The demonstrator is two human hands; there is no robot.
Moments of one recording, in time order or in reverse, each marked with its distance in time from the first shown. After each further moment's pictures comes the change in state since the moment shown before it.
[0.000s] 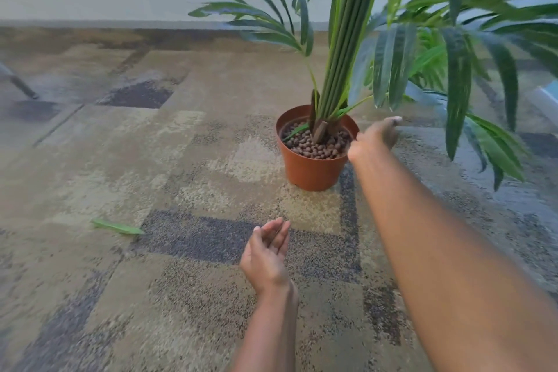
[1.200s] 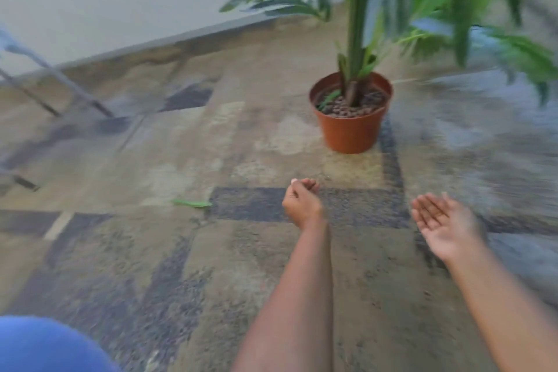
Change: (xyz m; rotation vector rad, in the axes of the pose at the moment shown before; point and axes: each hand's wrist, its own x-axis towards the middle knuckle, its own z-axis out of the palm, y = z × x) left_hand 0.059 -0.013 -0.013 0.219 -0.028 0.207; right_hand -0.060 0.092 -0.214 0.088 -0.072 0.321
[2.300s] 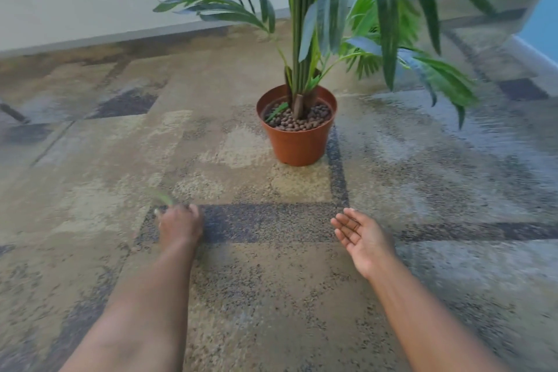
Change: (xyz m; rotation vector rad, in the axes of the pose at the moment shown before) left_hand 0.134 0.040 -0.087 1.574 0.003 0.429; right_hand 0.008 0.027 0.015 -0.181 -0.006 -0.042
